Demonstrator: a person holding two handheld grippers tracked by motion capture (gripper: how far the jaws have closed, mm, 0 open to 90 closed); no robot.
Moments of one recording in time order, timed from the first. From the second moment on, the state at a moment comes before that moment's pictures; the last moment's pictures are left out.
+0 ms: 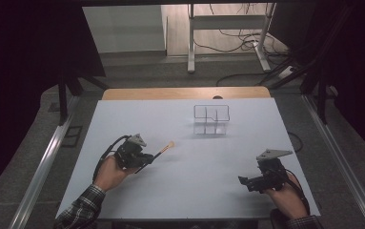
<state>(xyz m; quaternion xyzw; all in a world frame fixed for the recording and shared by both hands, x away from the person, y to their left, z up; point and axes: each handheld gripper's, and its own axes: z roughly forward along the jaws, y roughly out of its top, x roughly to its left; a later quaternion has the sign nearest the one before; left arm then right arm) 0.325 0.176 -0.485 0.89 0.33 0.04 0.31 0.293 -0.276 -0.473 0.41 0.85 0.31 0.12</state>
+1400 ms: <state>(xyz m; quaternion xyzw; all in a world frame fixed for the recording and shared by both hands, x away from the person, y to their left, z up) 0.259 0.174 -0.470 0.84 0.34 0.04 0.42 0.292 -0.277 -0.472 0.40 0.84 0.33 0.13</state>
